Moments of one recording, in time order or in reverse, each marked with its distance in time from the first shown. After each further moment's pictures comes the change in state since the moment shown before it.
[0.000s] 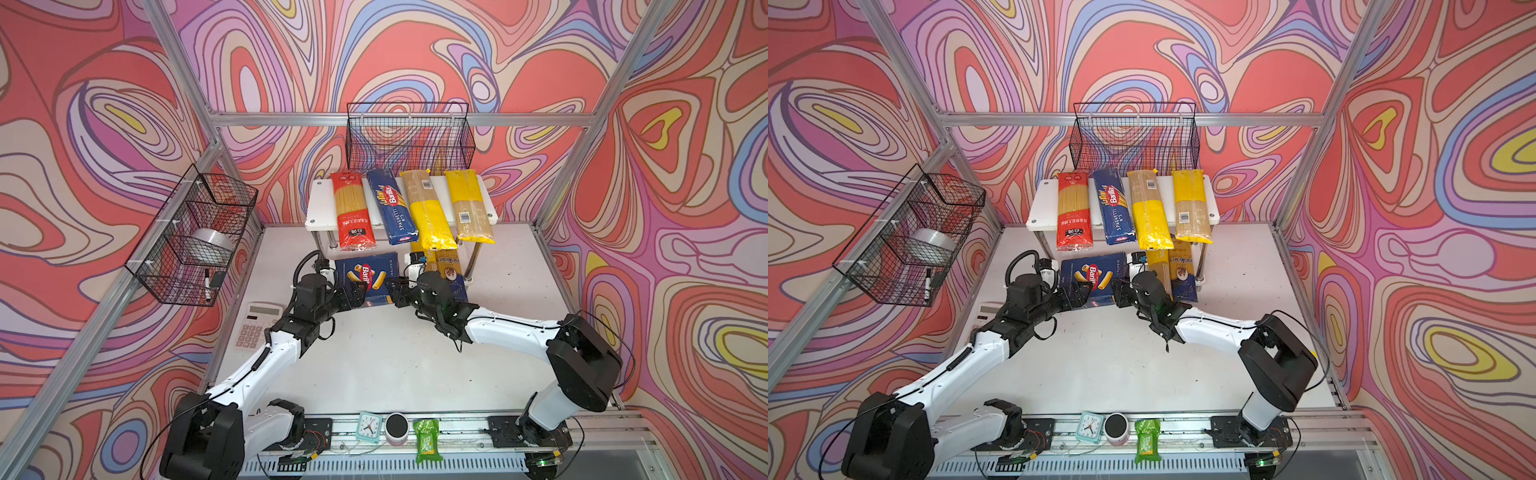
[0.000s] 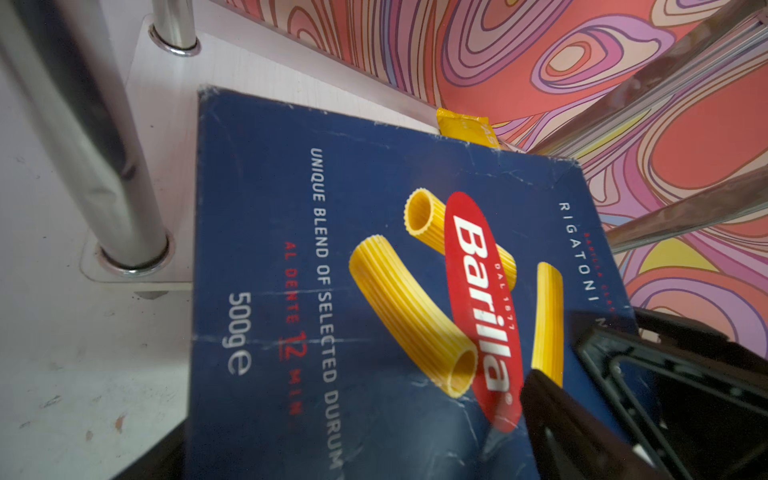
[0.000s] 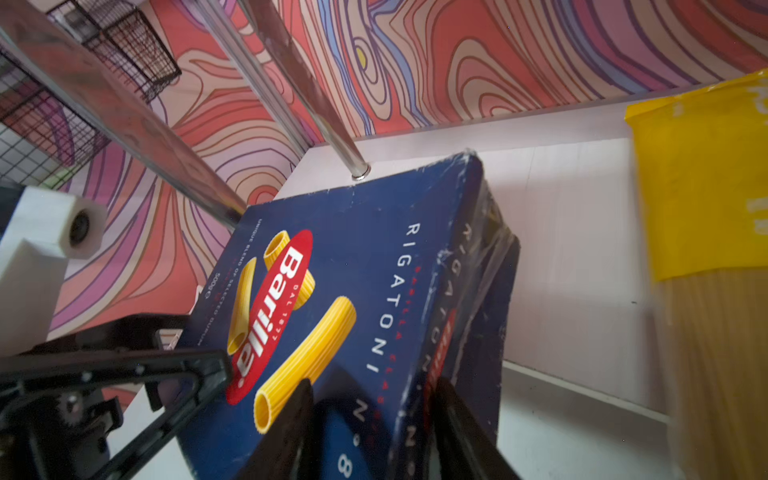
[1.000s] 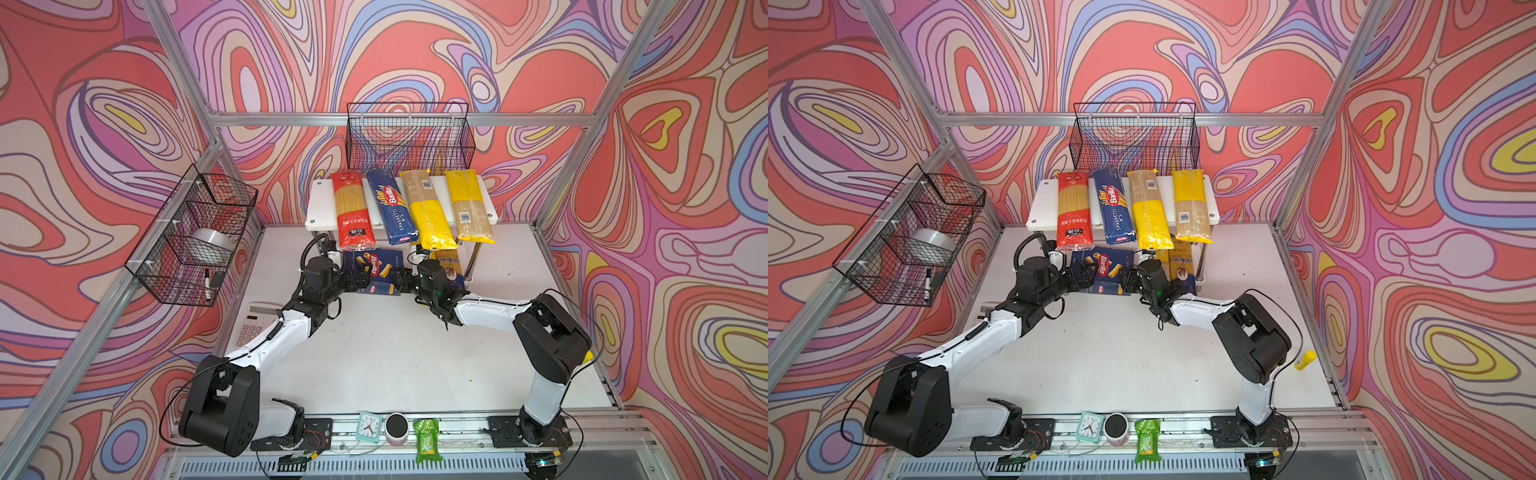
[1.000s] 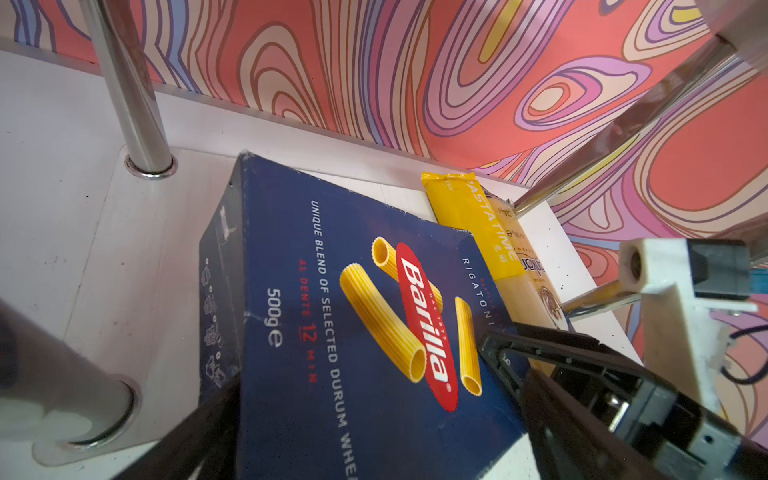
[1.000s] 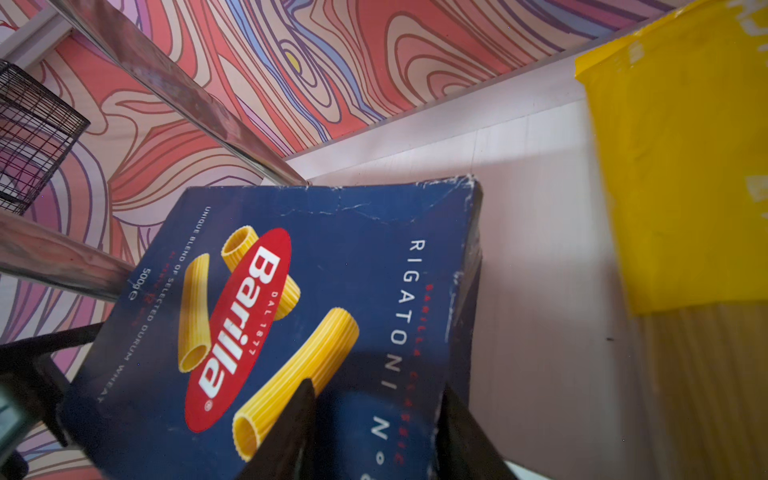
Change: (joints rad) left arm 0.000 0.196 0.139 0.140 -0.032 0.085; right arm -0.130 0.196 0.103 0.055 -0.088 0.110
